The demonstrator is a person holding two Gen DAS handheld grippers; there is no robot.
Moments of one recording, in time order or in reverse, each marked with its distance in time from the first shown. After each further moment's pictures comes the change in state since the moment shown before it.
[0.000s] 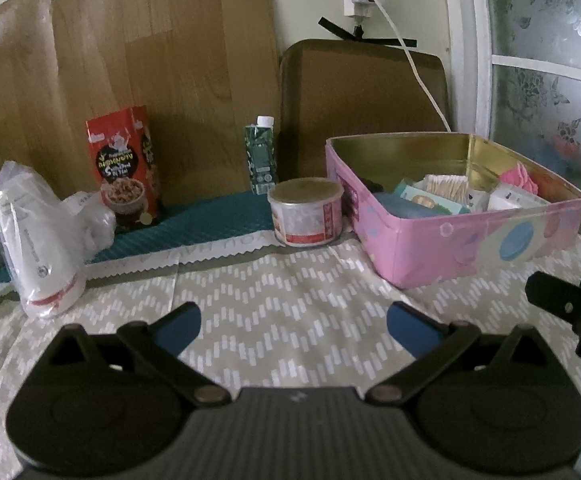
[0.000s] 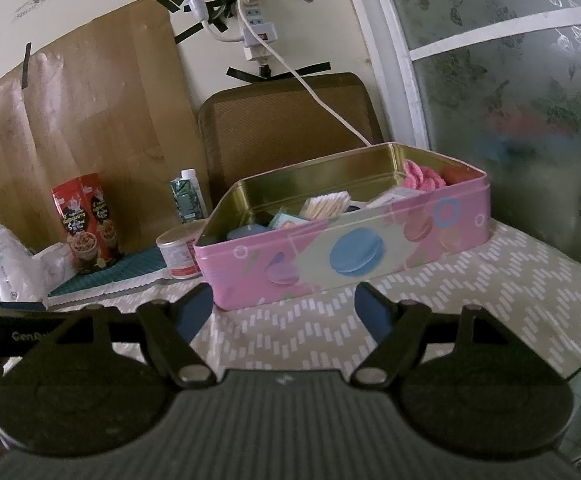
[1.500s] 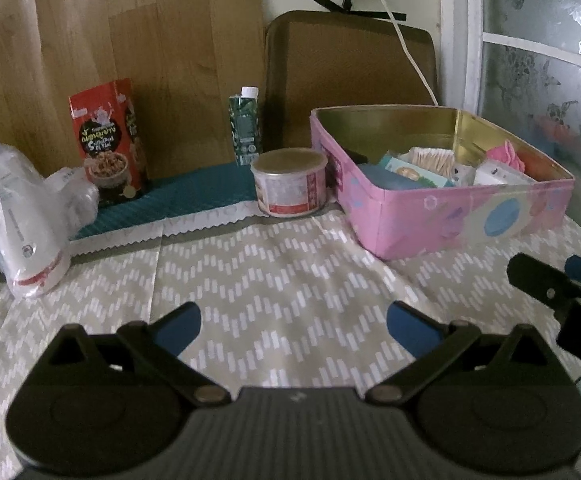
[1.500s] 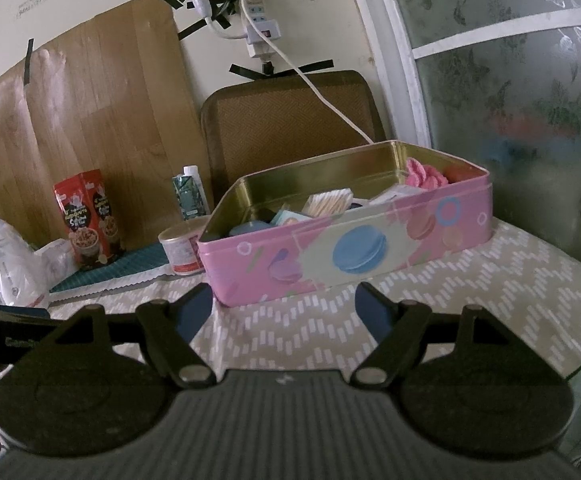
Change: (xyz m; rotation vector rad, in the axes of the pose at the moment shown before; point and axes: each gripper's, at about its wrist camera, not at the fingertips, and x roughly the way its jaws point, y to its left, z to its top) left arm 0.002 -0.003 -0.001 -0.004 0.107 -0.056; right arm 0.000 0.002 0.000 -0.010 0.006 0.009
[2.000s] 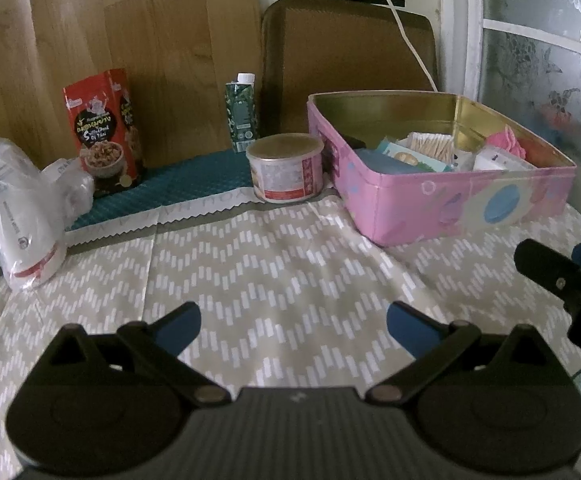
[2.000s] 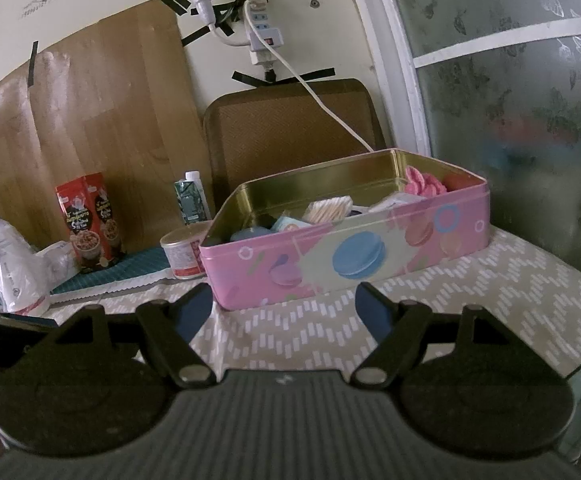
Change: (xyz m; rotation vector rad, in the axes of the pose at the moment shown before) left arm 0.004 -0.004 -0.002 0.008 0.038 0.003; right arm -0.003 -0.001 -0.001 -0.008 -0.016 0.002
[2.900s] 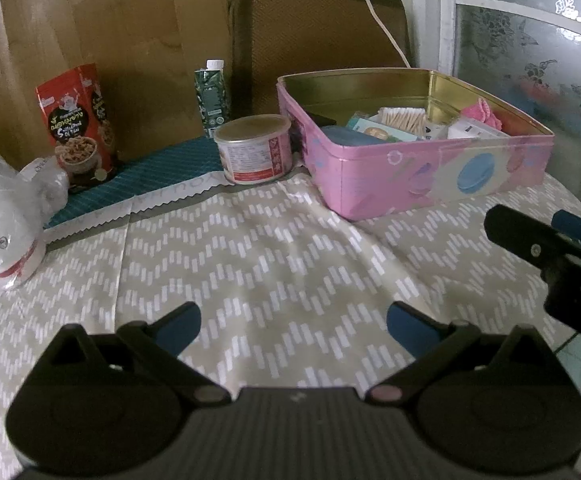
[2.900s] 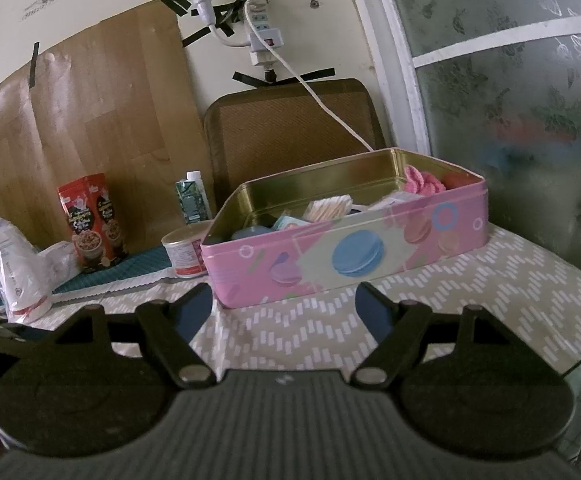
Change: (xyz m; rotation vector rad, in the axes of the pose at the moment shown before) left arm 0.002 -0.015 -0.008 0.055 0.045 -0.046; right arm -0.003 0.000 -0.001 -0.003 0.000 0.005
